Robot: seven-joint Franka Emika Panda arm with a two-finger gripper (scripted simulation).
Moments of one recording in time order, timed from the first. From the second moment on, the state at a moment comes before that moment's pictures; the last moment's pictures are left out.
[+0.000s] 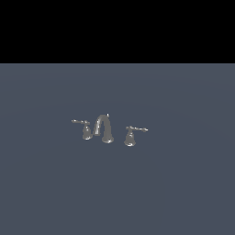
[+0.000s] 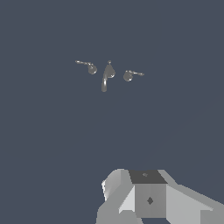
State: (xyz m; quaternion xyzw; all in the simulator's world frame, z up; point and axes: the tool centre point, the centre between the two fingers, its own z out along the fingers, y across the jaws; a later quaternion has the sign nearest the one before) arm -0.255 -0.001 0.487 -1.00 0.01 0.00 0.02
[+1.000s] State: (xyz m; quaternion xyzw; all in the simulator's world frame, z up) arm -0.240 0.004 0.483 -1.00 0.02 0.00 0.01
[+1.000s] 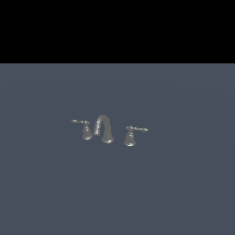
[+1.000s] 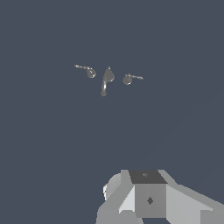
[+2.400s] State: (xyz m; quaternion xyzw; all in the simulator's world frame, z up) arm -0.091 0.084 0.362 -0.93 0.31 0.12 0.14
